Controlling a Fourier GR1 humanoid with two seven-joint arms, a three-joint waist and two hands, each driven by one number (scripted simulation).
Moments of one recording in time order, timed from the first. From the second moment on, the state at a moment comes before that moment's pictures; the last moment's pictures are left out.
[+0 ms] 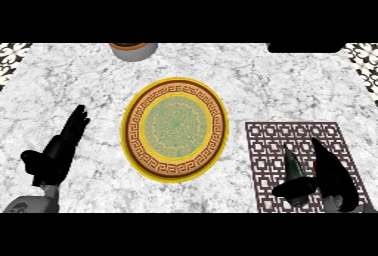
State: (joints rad) left arm -0.06 0.36 -0.09 -1.34 0.19 0.07 -0.14; right arm -0.07 -0.54 0.43 -1.73 0.38 -0.22 1.23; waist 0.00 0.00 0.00
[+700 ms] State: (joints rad) left arm -0.07 0.36 -0.06 -1.31 0.18 0.03 -0.16; right arm -0.07 -0.49 0.40 -1.58 0.41 -0.16 1.16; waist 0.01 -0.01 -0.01
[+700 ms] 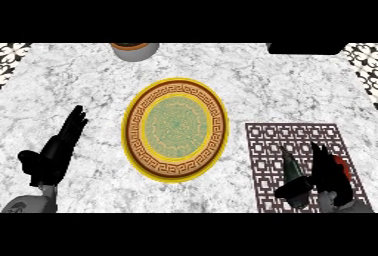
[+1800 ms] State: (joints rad) left arm -0.09 0.31 -0.07 -1.30 0.14 0.04 -0.15; right arm -0.14 -0.63 0.42 -1.50 0.46 -0.01 0.45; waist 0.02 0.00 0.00
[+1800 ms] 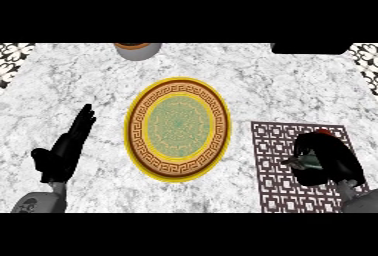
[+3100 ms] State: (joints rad) left arm -0.05 0.29 -0.02 -1.33 0.11 0.00 -0.14; right arm -0.18 -0.66 0.13 -1.90 0.41 -0.05 0.09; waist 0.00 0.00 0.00
